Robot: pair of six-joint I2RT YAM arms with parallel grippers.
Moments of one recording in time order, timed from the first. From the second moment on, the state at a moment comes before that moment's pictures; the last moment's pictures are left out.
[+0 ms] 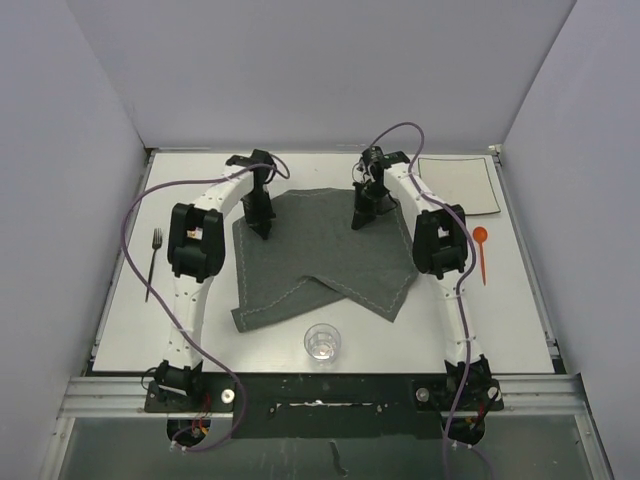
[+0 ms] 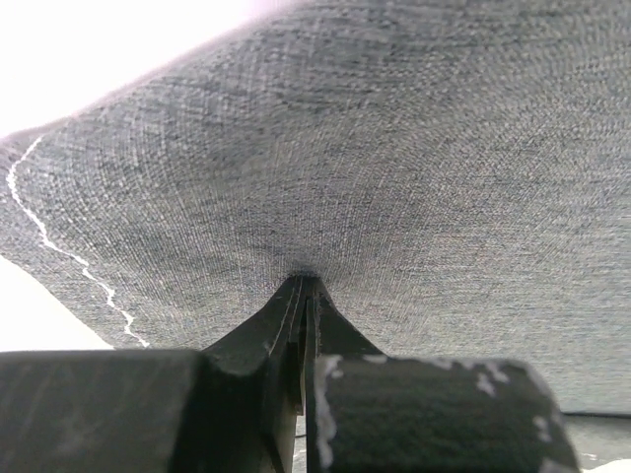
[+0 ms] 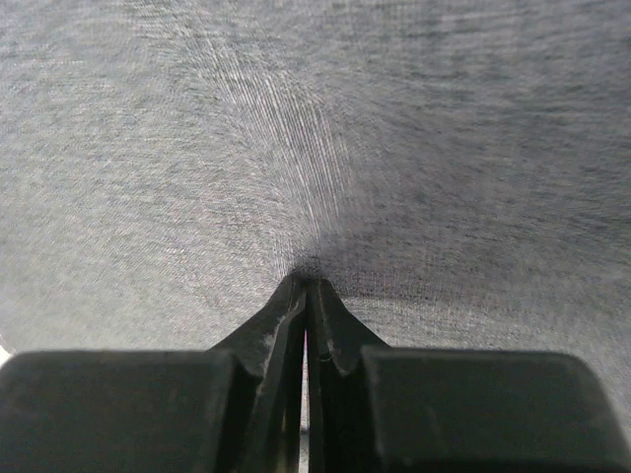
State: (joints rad) left arm -0.31 2.36 1.99 -1.11 -0.02 -0.53; right arm 0.32 2.52 2.28 -1.10 -0.22 0.34
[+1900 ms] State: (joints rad) left arm -0.19 2.65 2.50 -1.14 0.17 -0.45; right arm 0.53 1.91 1.42 -1.05 -0.04 0.43
